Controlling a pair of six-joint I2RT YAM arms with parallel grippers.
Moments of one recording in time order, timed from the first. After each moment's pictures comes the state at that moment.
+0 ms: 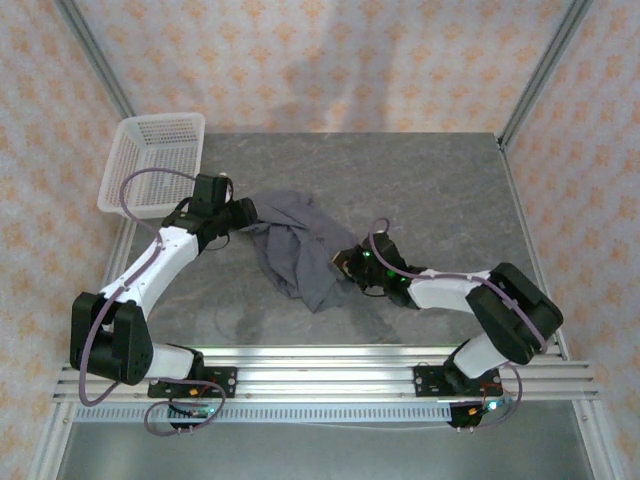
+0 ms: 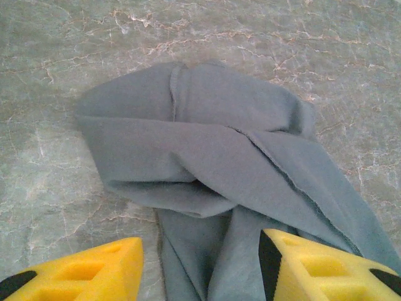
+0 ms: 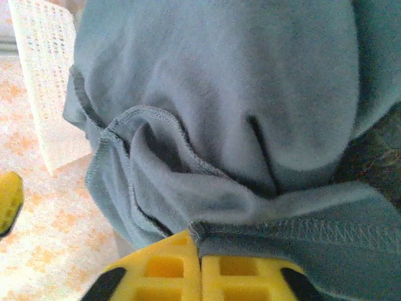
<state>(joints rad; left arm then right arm) -0.17 1.36 0.99 -0.45 0.02 -0.52 0.70 1.49 0.55 0.35 -0.18 1.35</state>
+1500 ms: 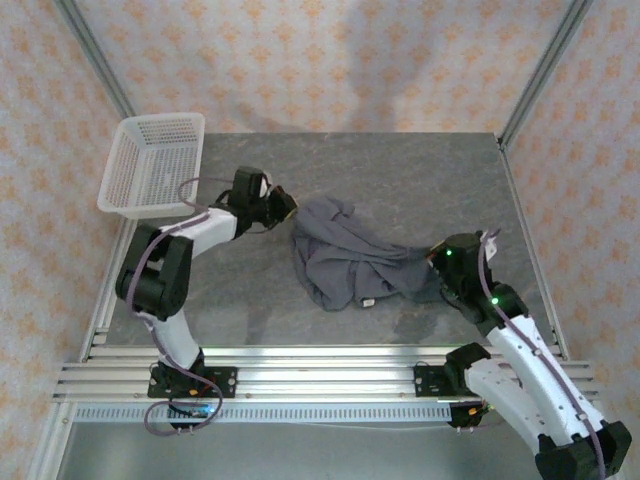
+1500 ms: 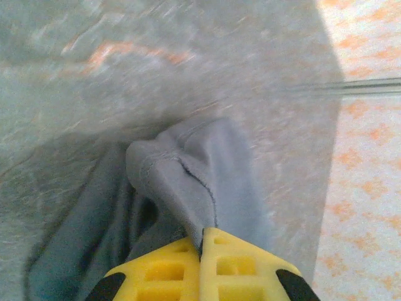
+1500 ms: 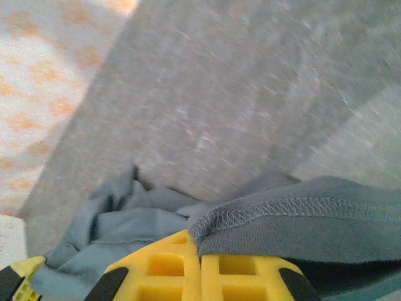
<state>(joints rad) -0.25 1.75 1.11 -0.03 0.41 -0.97 0.36 0.69 0.69 -0.63 0.27 1.11</state>
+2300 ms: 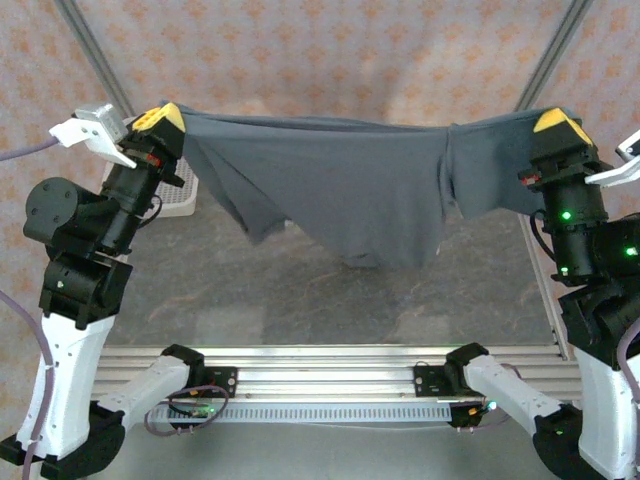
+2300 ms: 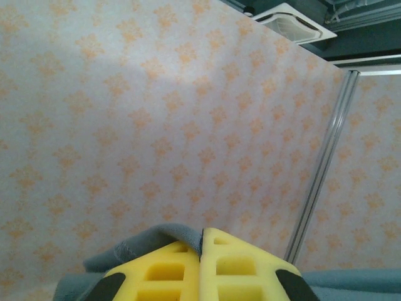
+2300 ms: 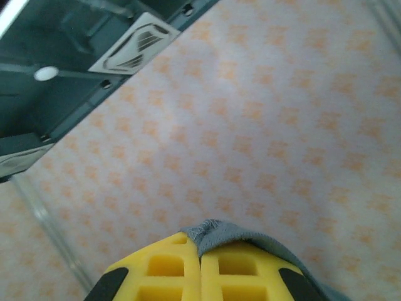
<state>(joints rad) -0.26 0.90 1.52 -0.29 0.05 -0.29 0.36 0.85 1.69 -0.45 0.22 0.50</state>
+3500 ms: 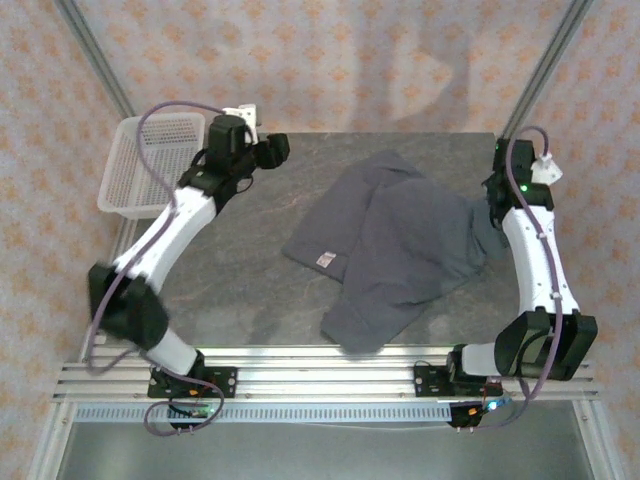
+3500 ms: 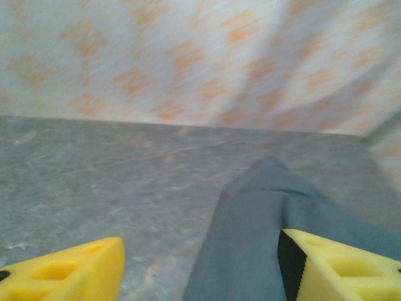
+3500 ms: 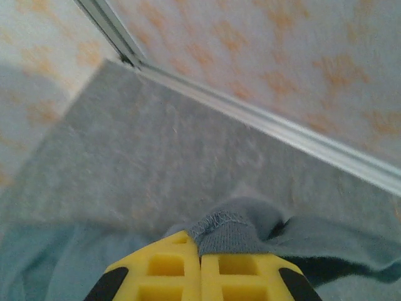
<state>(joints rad) -0.30 1.51 1.41 -0.27 0.05 -0.36 -0.11 1.34 1.31 -0.80 0.43 0.81</state>
